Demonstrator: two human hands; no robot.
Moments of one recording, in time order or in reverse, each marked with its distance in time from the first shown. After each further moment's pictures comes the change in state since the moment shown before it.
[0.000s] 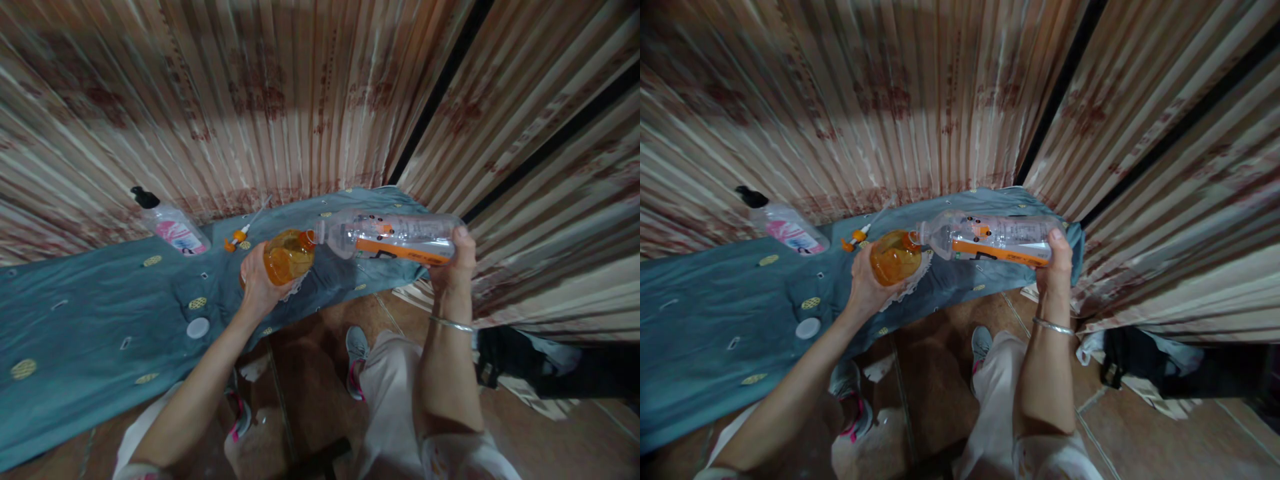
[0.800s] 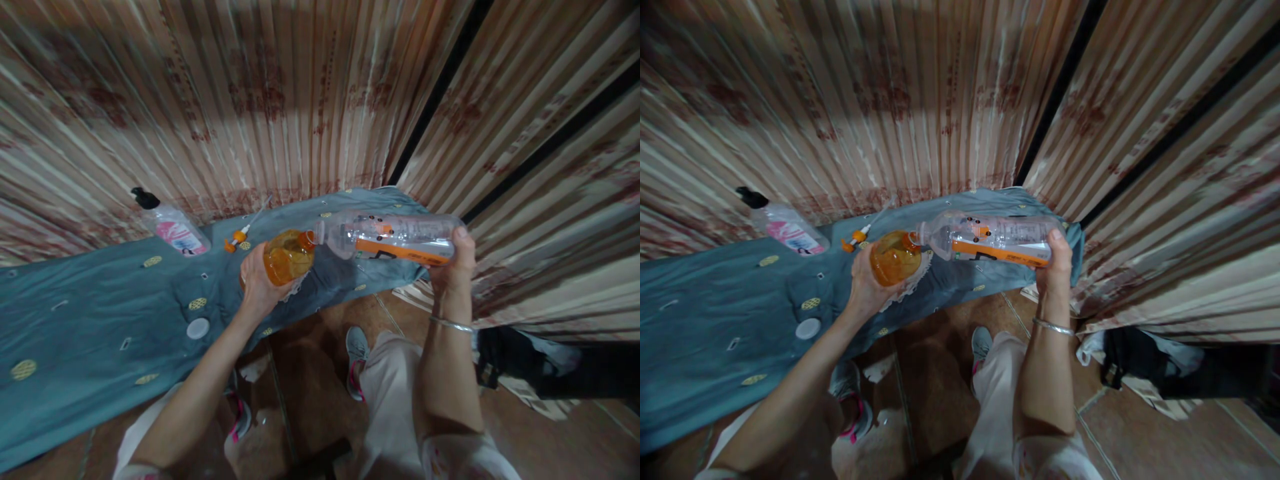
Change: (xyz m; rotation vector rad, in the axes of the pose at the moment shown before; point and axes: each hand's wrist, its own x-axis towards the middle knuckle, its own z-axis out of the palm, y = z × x) left_hand 0.002 0.006 -0.003 0.002 -0.015 -0.043; right_hand -0.002 -0.001 0.002 -0.013 -0.002 0.015
